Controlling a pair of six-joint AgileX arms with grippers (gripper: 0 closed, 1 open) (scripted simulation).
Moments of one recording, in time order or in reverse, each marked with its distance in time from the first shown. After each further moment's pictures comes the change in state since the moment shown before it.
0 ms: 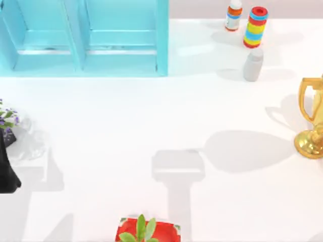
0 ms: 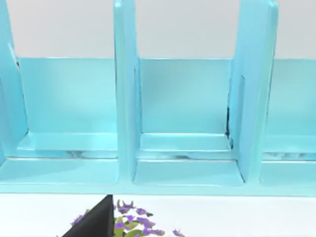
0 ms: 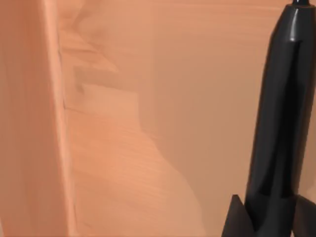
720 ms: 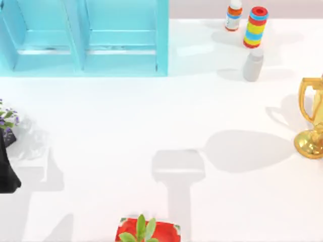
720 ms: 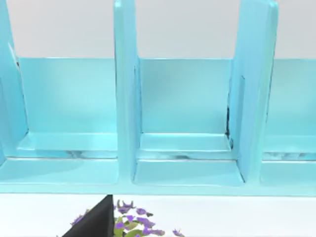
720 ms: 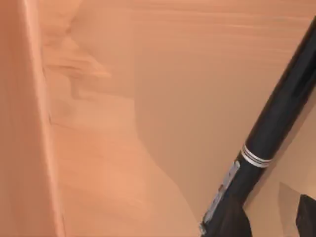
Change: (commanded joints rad) left arm 0.000 0.000 0.000 0.000 0.000 0.000; right arm -0.026 -0.001 -0.015 0.008 0.001 -0.012
